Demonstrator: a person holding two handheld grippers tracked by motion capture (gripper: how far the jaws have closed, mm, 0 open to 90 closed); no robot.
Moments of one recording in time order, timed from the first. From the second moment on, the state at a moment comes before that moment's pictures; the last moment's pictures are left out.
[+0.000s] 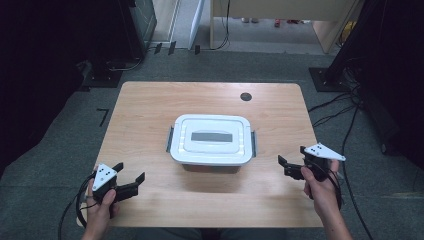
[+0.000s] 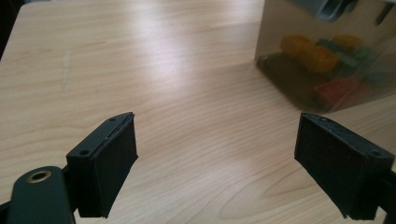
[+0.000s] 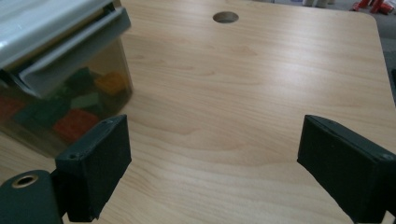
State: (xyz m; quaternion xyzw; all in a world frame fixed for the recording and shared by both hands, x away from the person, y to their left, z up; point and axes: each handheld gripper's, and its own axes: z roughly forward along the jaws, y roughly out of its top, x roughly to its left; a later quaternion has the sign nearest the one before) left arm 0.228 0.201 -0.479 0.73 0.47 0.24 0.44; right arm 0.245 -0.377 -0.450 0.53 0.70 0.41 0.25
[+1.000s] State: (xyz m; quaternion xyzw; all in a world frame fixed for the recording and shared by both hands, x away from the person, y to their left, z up) left arm 0.236 0.219 -0.518 0.74 0.54 0.23 0.32; right arm 0.205 -0.417 -0.518 0.60 0.70 0.33 0.22
